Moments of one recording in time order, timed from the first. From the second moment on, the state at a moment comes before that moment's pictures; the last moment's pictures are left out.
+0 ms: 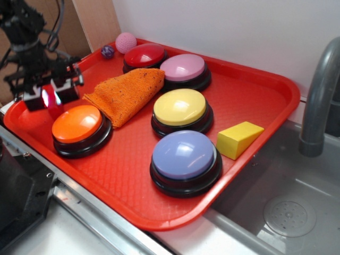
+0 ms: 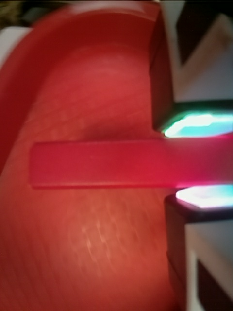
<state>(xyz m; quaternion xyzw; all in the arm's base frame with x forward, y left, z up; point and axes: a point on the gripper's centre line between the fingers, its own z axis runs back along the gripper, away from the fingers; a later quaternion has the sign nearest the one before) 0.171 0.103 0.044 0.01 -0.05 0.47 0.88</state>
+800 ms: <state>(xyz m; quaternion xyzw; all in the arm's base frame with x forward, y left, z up) 0.200 0.015 0.120 -0.01 -0.01 0.12 0.99</state>
